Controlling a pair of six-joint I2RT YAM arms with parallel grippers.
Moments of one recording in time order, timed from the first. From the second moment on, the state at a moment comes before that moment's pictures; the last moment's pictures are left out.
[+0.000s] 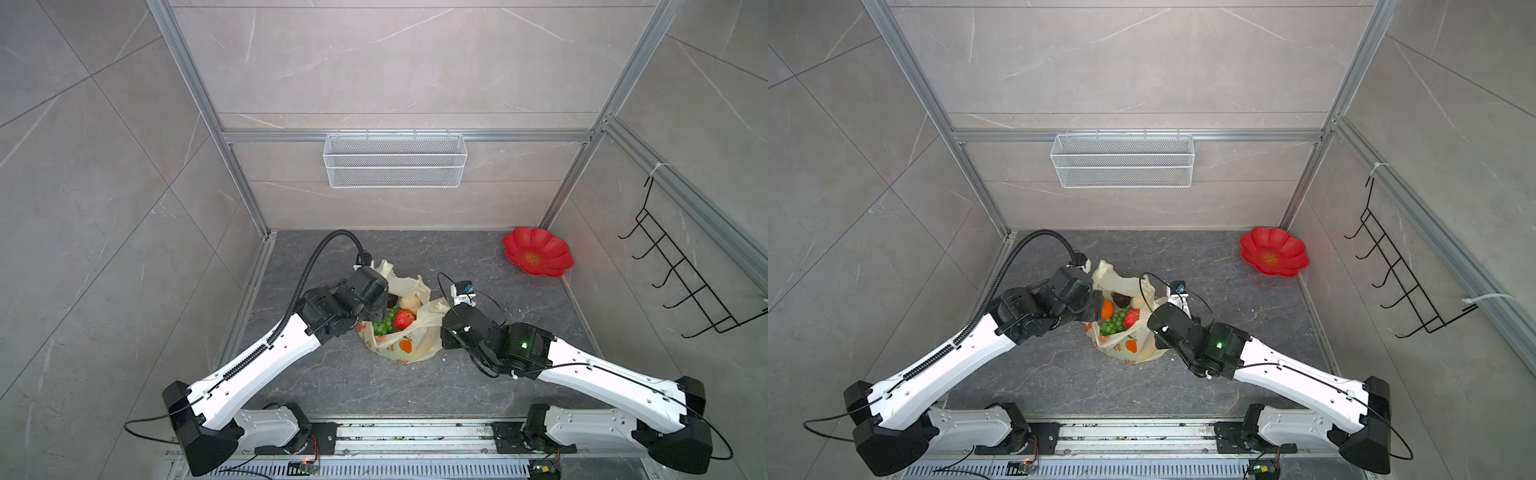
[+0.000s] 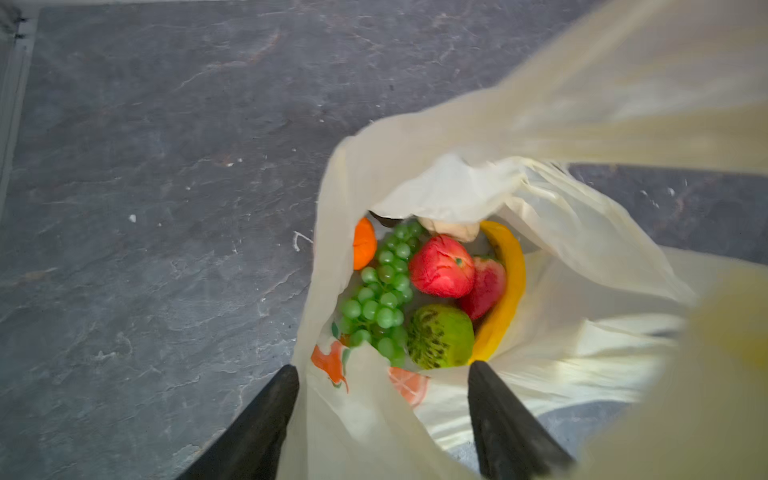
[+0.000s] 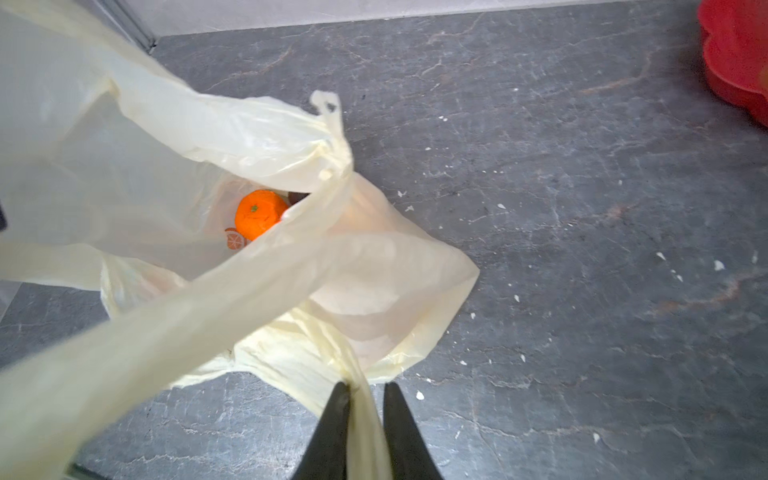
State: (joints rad) left arm -0.80 1.24 1.32 -0.98 -0.35 -0.61; right arm 1.04 1.14 1.07 -0.80 0.53 0.78
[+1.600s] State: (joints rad) left arm -0.49 1.03 0.87 -0.81 -0.04 -0.85; right arm 1.05 1.23 0.74 -0.56 0.42 0.93
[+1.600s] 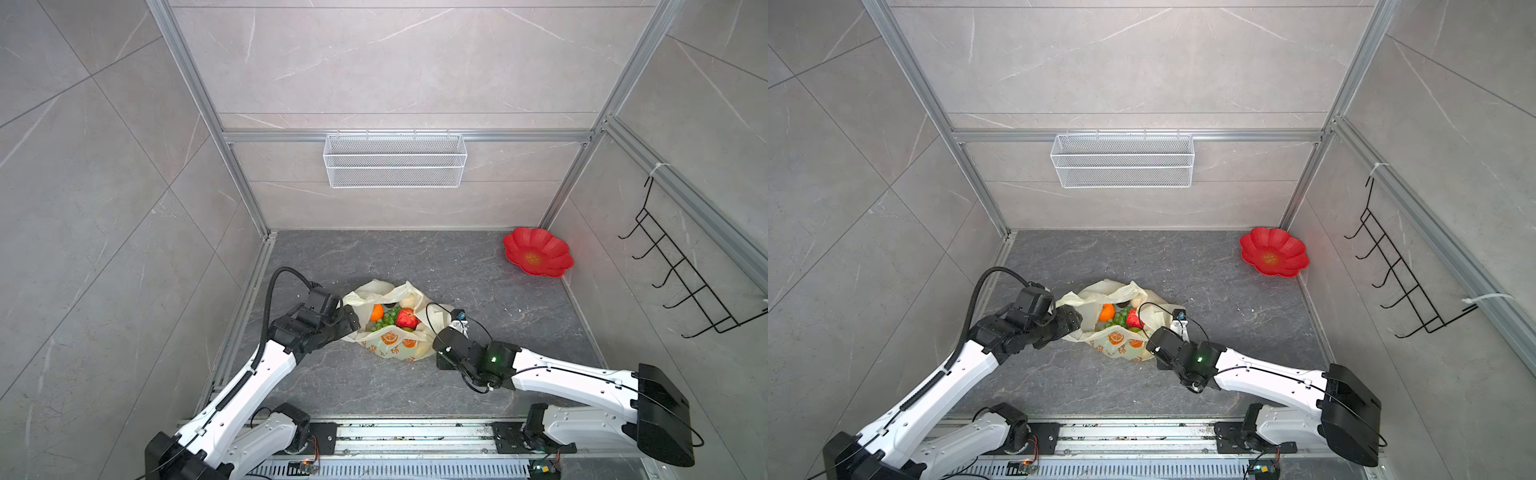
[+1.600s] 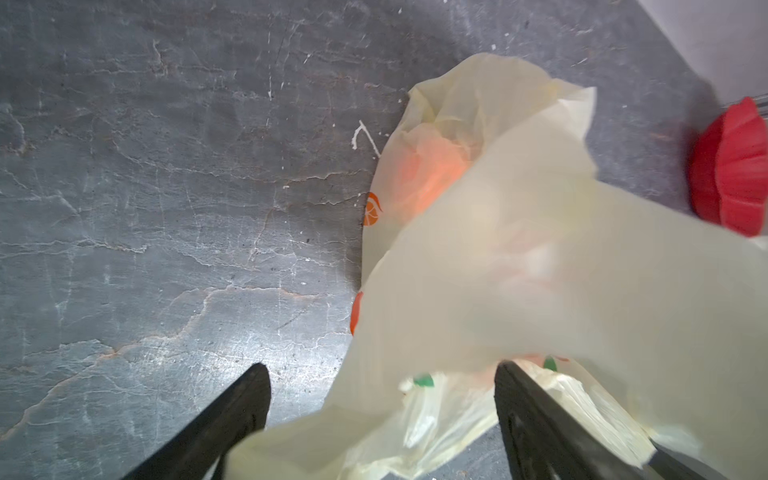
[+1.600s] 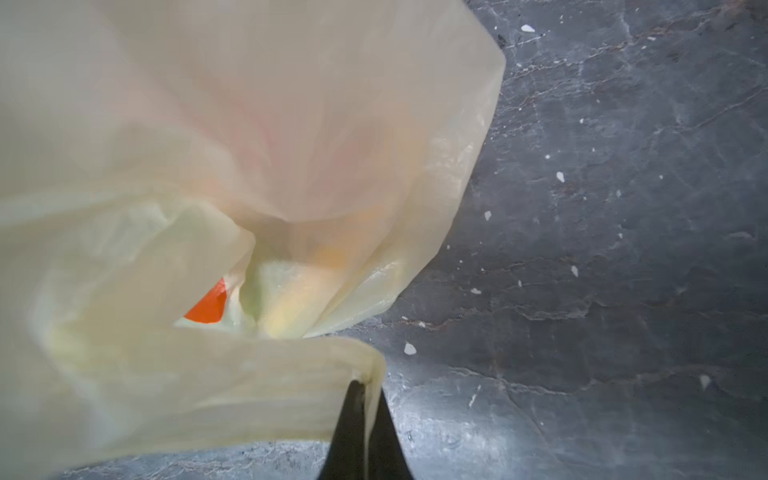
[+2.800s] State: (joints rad) left arm -0.39 1.18 0.59 -0.18 0.27 -0.75; right arm 0.78 1.28 0.62 -0.52 0.25 0.89
